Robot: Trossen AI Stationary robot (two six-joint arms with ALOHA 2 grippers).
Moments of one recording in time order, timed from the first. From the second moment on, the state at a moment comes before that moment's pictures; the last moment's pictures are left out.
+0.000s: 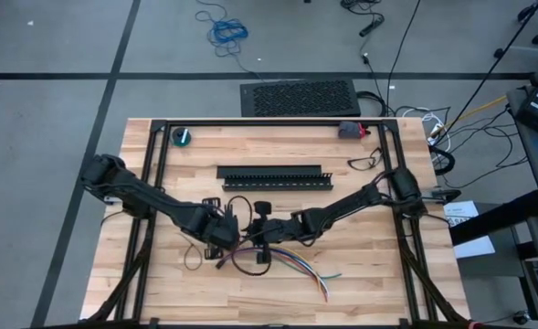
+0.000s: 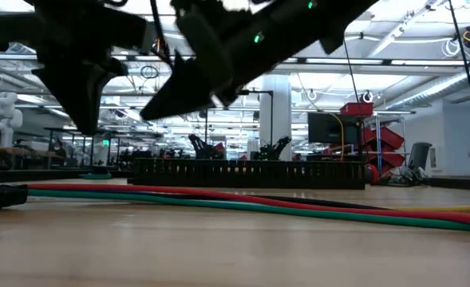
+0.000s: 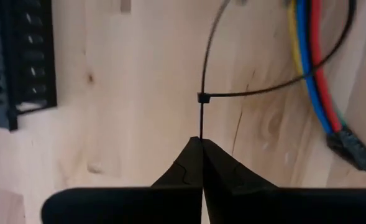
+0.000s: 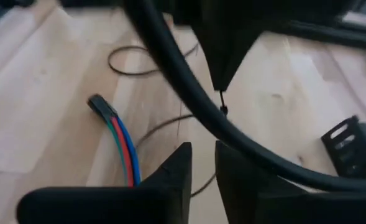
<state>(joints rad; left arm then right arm) -0.40 1.59 1.10 -0.99 -0.22 -0.46 0.25 2.06 1.31 0.21 0.28 0.01</state>
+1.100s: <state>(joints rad) -0.44 1.58 1.10 -0.92 -0.25 -0.38 0.25 2.08 1.31 0.24 0.34 -0.07</state>
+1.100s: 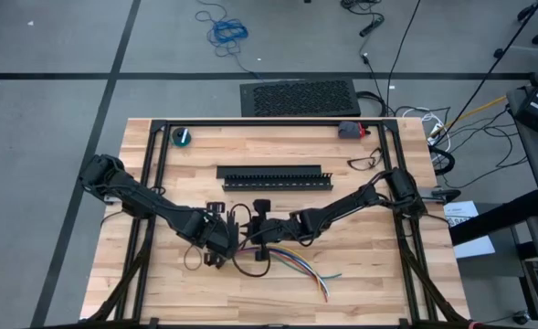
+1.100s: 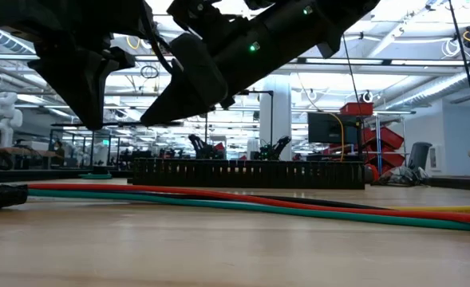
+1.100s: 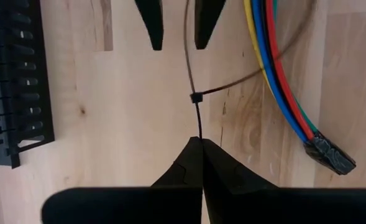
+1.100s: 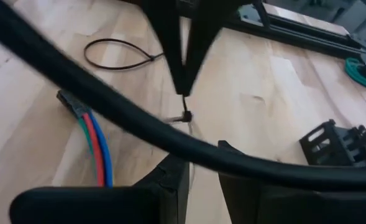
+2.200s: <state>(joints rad) -0.49 1.51 1.10 -0.93 -0.41 -0.42 0.24 2.08 1.31 0.19 0.34 0.02</state>
